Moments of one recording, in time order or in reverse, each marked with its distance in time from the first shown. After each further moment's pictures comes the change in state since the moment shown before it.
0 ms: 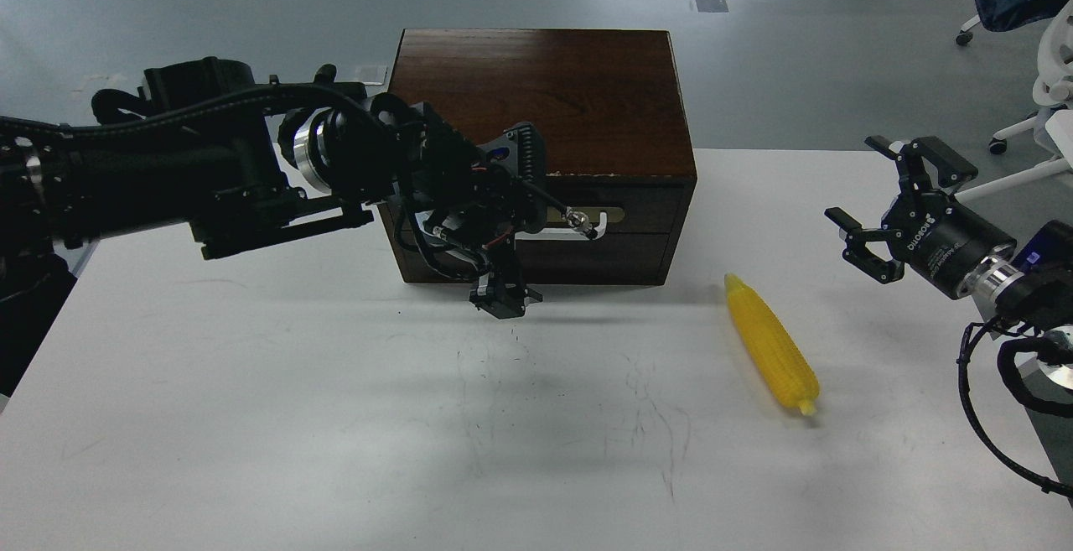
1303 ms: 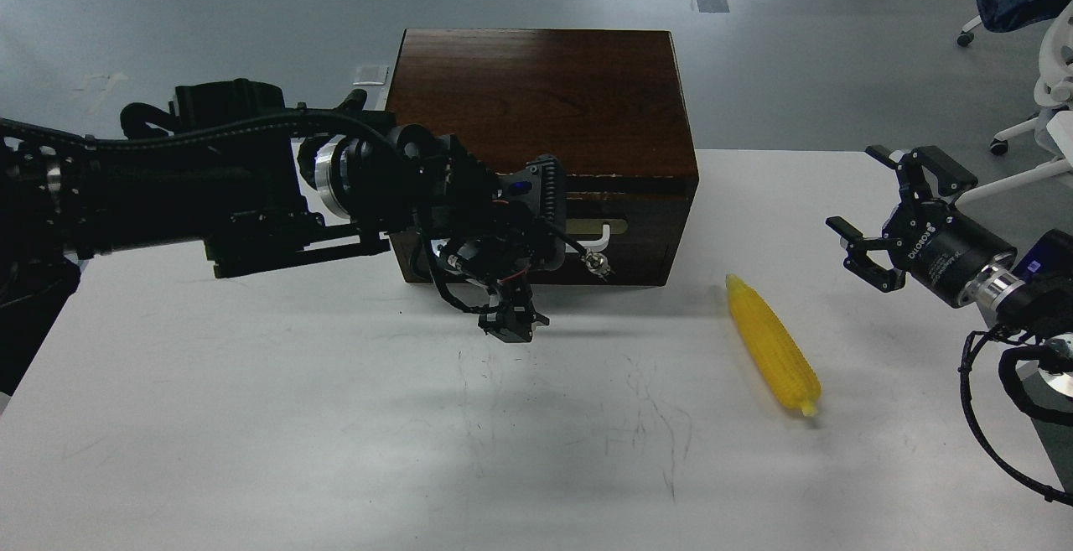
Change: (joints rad) left arm -0.011 -0.015 0.030 -0.120 0.000 0.000 0.000; right arm -0.017 -0.001 -0.003 0.002 0.000 -0.002 0.000
